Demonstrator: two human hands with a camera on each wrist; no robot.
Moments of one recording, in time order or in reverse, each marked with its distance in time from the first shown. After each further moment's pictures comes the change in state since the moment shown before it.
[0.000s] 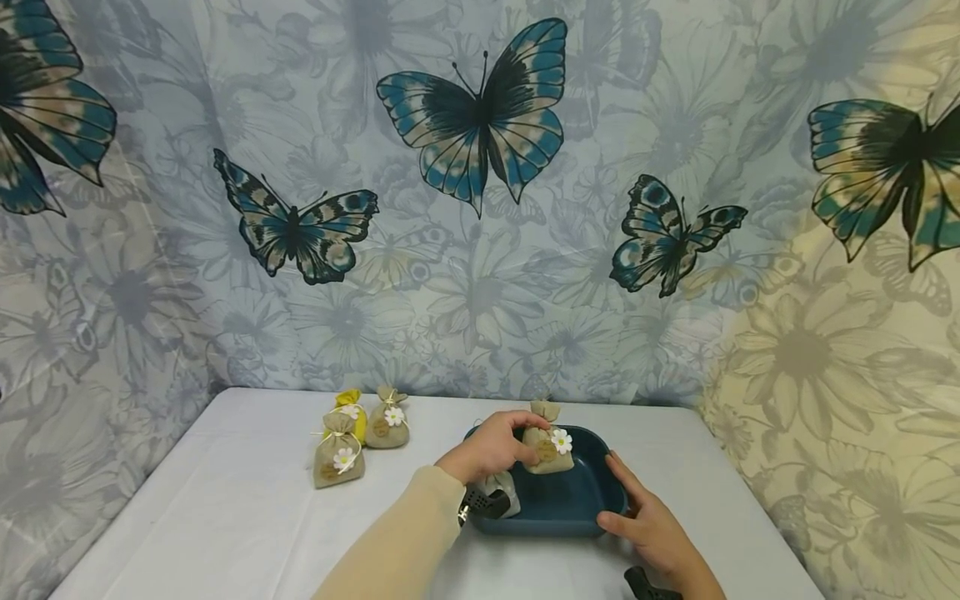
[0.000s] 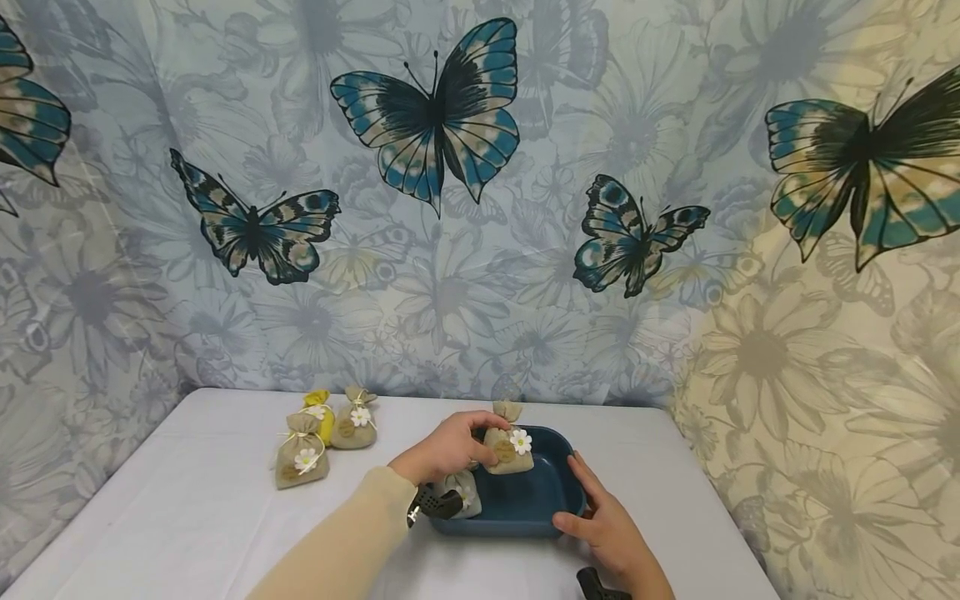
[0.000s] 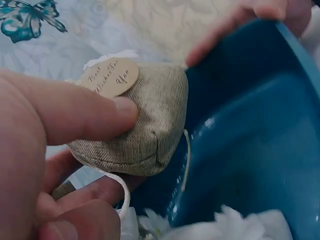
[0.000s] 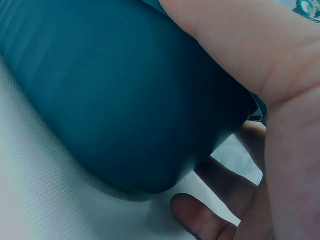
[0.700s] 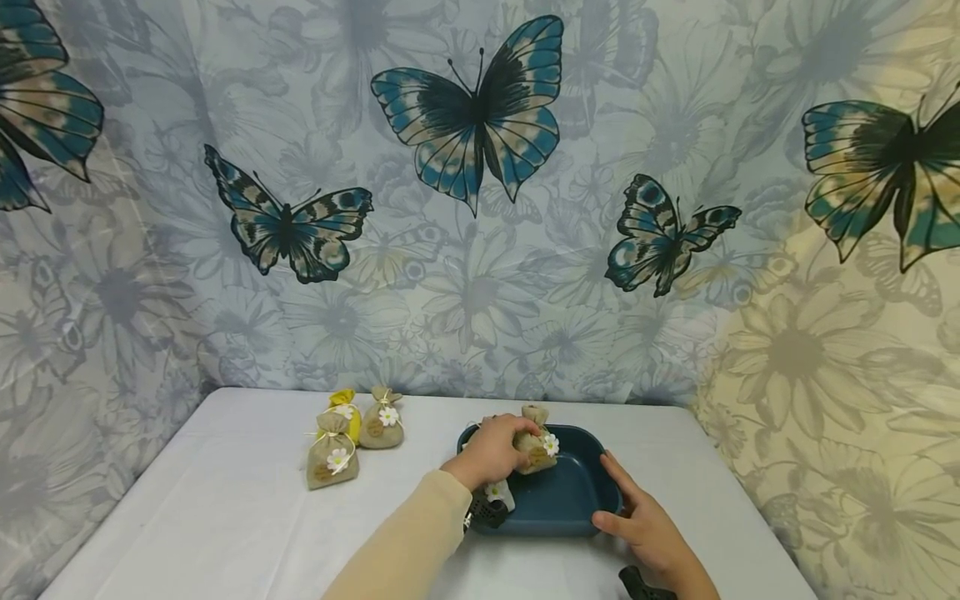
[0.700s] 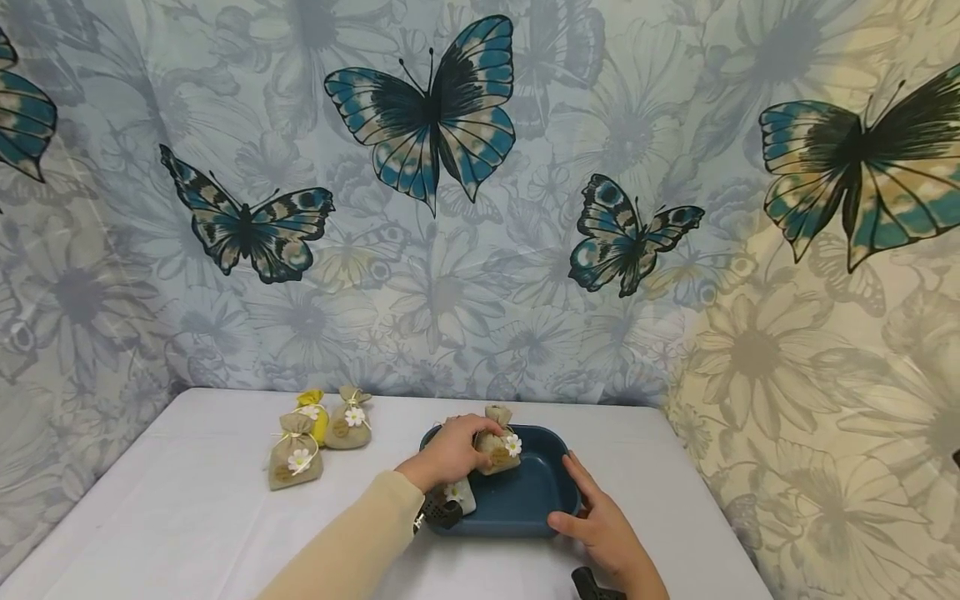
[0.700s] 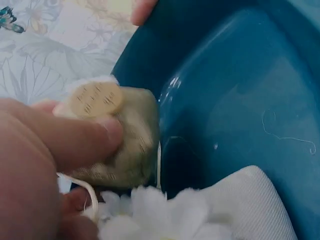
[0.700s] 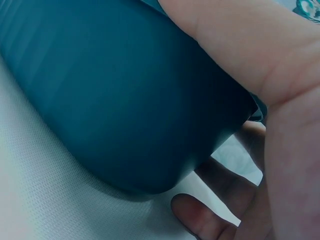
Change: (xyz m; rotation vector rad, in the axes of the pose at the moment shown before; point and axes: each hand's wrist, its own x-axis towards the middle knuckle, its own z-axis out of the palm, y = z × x) left_hand 0.009 -0.016 0.009 0.566 0.058 0.087; right_hand -0.002 0.000 0.000 0.015 0.001 -0.011
